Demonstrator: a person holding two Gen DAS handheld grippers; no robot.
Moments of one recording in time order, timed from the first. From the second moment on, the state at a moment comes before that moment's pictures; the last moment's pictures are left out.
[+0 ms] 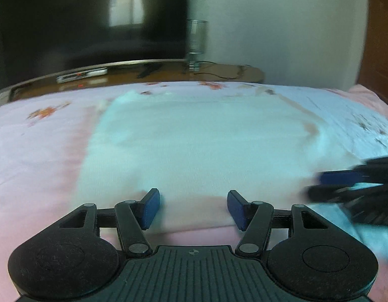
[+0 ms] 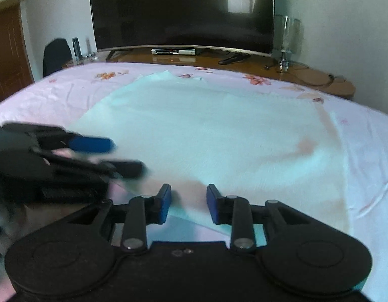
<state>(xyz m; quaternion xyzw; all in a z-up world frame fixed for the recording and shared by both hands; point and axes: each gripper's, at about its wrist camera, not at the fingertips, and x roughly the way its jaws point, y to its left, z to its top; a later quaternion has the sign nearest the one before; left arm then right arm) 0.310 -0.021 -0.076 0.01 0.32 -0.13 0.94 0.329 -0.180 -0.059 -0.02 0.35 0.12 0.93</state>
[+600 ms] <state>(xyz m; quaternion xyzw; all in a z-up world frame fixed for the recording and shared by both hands) 0.303 0.015 -0.073 -0.02 0.33 -0.08 0.94 0.318 -0.259 -0.064 0.03 0.37 0.03 0.93</state>
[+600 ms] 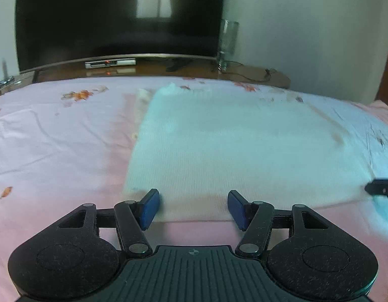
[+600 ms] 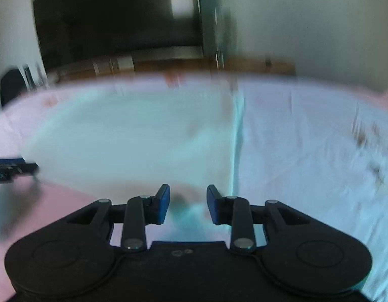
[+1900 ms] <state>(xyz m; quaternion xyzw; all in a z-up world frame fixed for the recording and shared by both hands) 0.281 0.070 -0.100 -0.41 0.34 -0.03 0.85 0.288 -0.247 -0.039 0.08 0.36 0.03 0.93</state>
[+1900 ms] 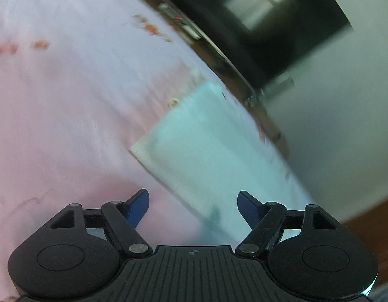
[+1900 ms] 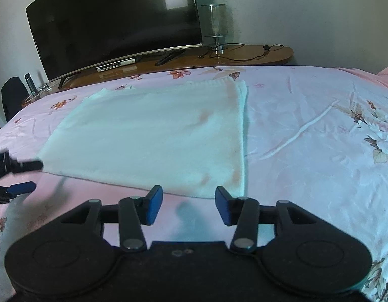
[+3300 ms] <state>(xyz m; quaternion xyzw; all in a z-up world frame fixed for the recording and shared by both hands) 0.370 0.037 -0.085 -0.36 0.25 -0.07 0.89 0.448 -0.199 -0.075 0.17 0.36 0.12 0.91</state>
